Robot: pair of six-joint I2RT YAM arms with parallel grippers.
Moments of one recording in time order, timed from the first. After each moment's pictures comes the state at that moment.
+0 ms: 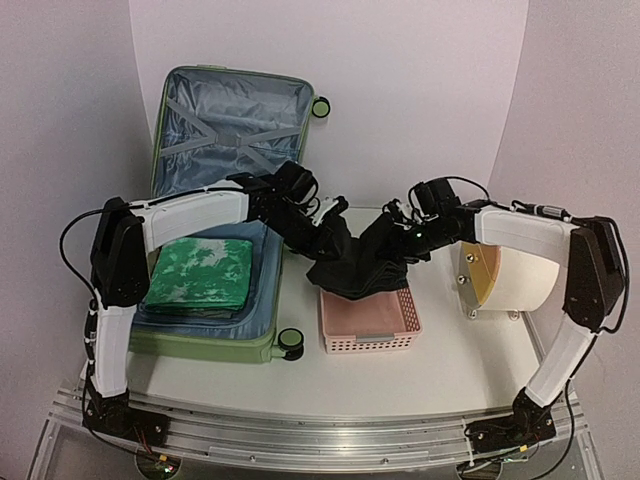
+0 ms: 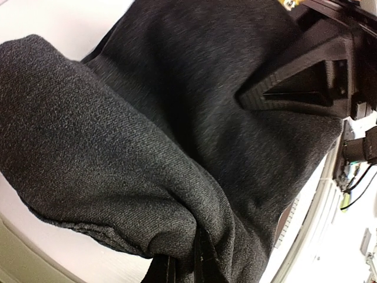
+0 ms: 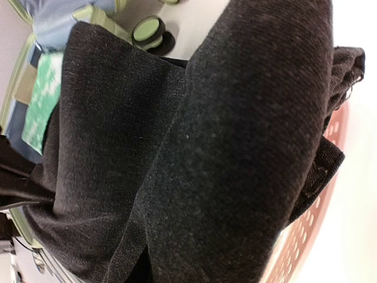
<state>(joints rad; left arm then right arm) -0.78 2.11 1.93 -0.71 0.43 -0.09 0.48 1.72 1.30 -0.44 -0.33 0.37</state>
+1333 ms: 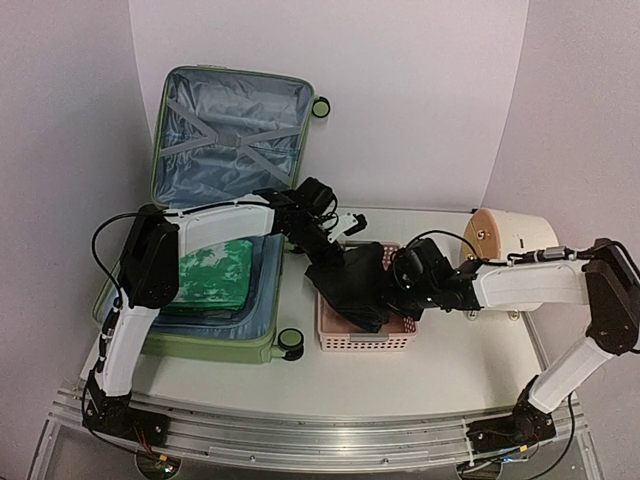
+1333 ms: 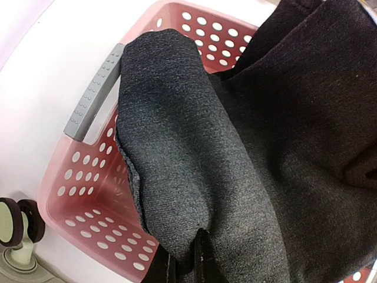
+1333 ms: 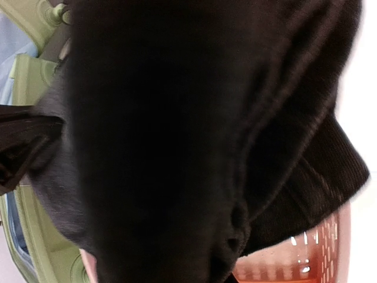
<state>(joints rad) -0.81 2.29 2.05 -0.66 0.21 0.27 0.77 1.57 0.90 -0.18 0.09 1.09</state>
